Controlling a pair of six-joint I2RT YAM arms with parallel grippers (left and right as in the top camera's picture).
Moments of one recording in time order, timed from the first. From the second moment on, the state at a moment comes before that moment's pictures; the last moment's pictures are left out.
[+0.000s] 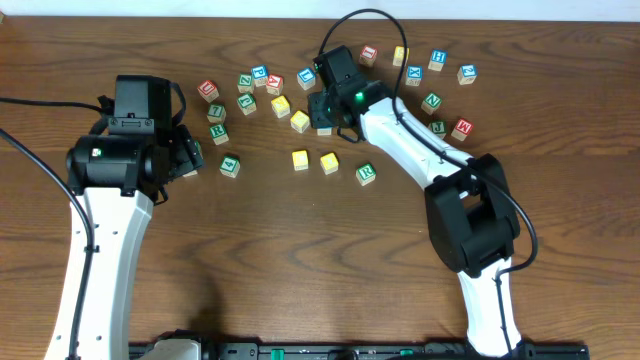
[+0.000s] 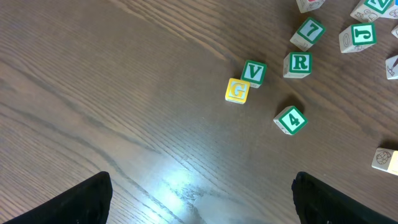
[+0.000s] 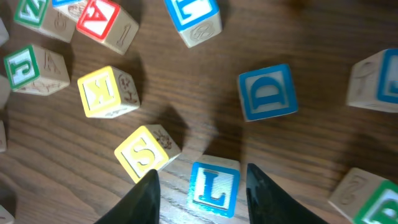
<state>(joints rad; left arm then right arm) -0.03 1.35 1.37 -1.18 -0.32 -0.44 0.54 2.24 1.79 -0.53 -0.01 0.36</state>
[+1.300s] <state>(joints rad) -0.03 1.35 1.37 -1.18 -0.32 -0.44 0.55 2.35 1.79 -0.50 0.07 0.38</state>
